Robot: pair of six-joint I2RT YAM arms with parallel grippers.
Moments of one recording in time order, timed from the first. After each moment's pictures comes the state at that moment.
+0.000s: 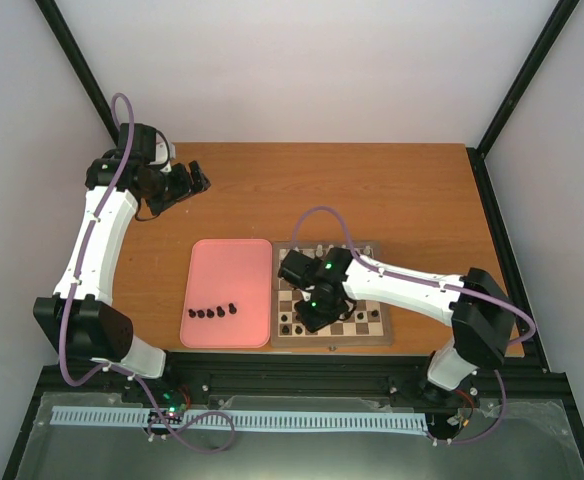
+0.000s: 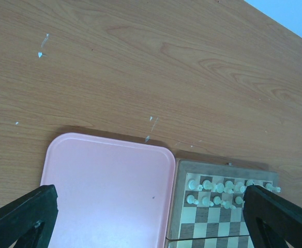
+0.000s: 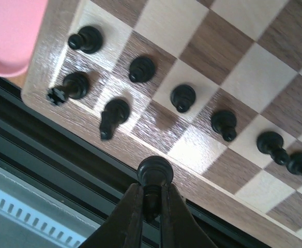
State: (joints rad) left arm -0.05 1.49 1.62 -1.09 0.25 -0.45; right arm 1.05 1.58 1.18 -1.08 -0.11 0.52
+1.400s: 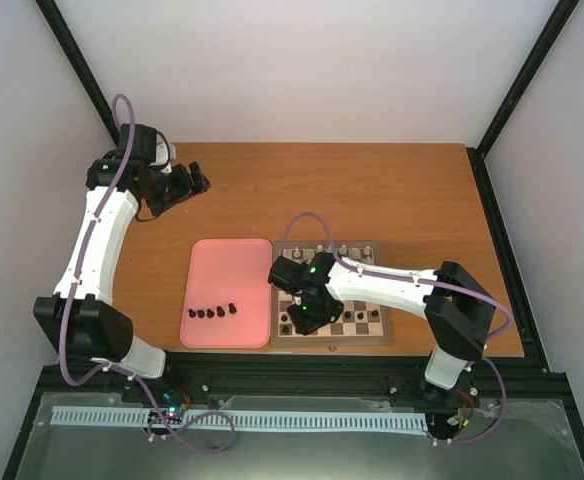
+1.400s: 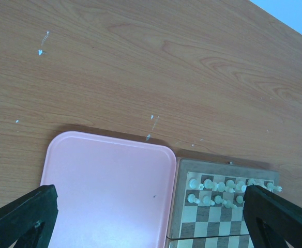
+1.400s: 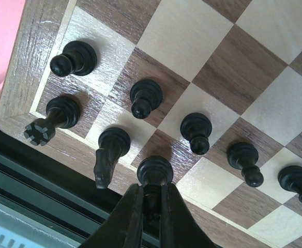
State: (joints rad) left arm -0.05 1.49 1.61 -1.09 0.25 -0.45; right arm 1.08 1.71 1.21 -1.02 -0.09 0.52
